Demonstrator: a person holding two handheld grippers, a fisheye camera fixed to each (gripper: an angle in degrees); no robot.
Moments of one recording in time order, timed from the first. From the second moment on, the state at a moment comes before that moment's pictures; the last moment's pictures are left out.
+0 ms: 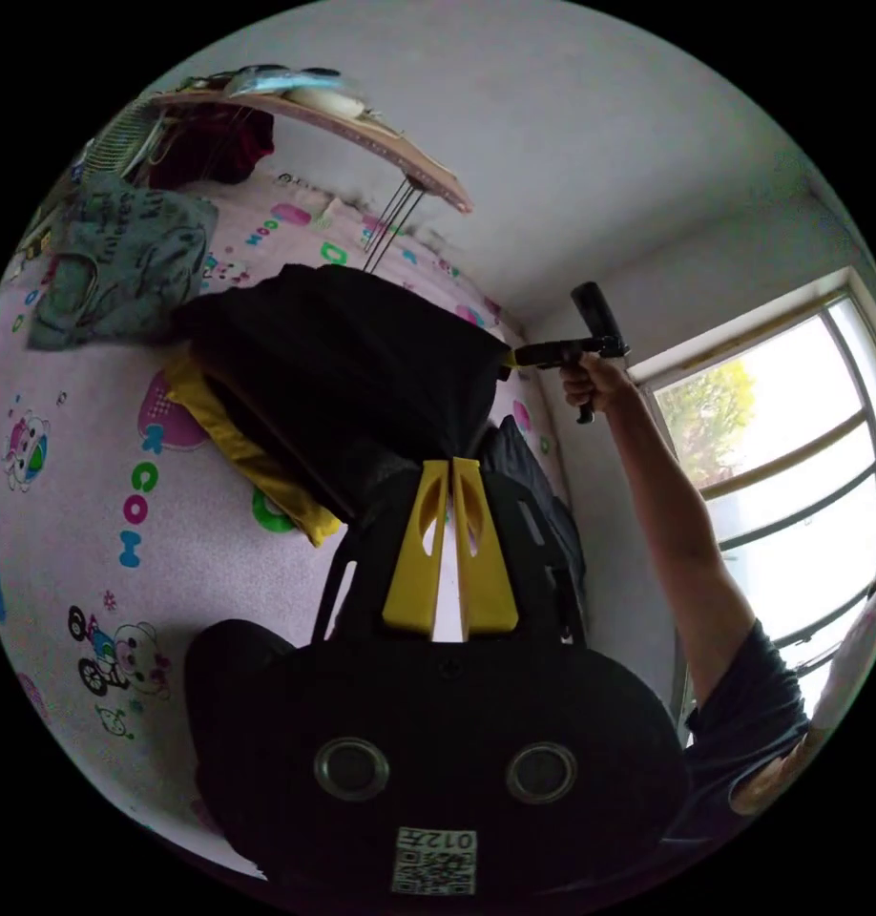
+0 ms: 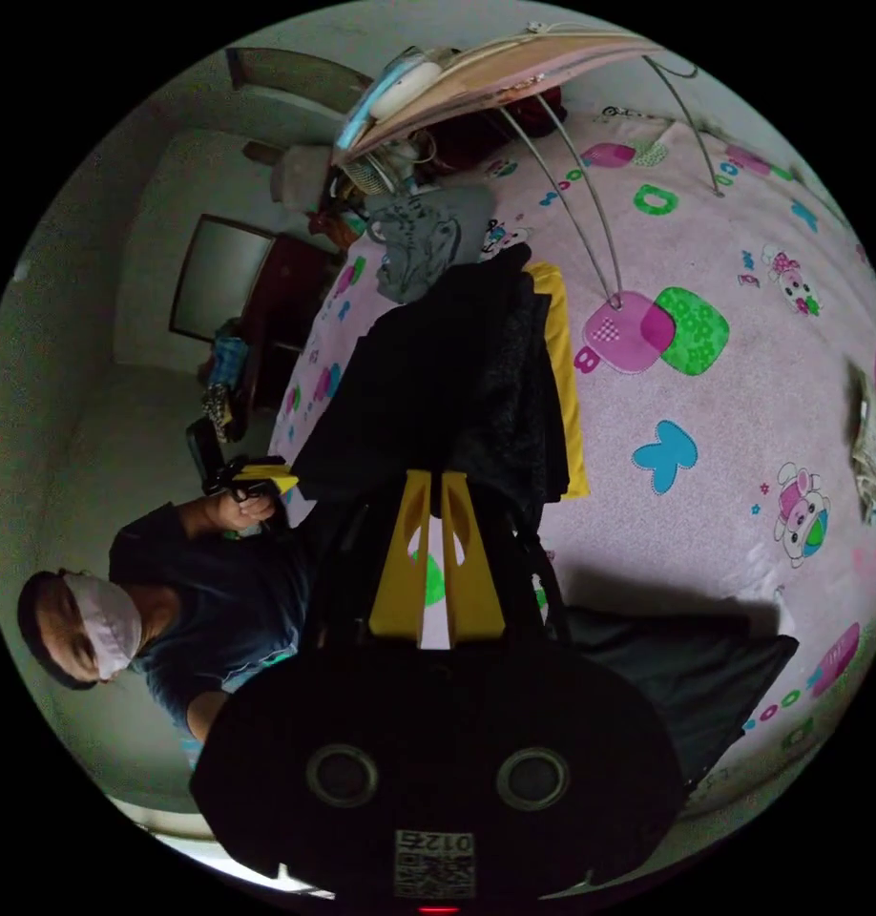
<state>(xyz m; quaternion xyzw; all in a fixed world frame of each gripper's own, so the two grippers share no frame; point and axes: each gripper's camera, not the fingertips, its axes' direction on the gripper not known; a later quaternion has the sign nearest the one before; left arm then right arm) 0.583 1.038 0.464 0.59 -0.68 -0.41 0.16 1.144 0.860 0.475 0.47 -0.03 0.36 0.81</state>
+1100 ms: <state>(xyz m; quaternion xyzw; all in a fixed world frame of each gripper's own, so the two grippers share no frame) 0.446 0.941 0.417 0.13 -0.84 -0.47 0.26 0.969 0.904 0.947 0.87 -0.06 0.45 0.19</state>
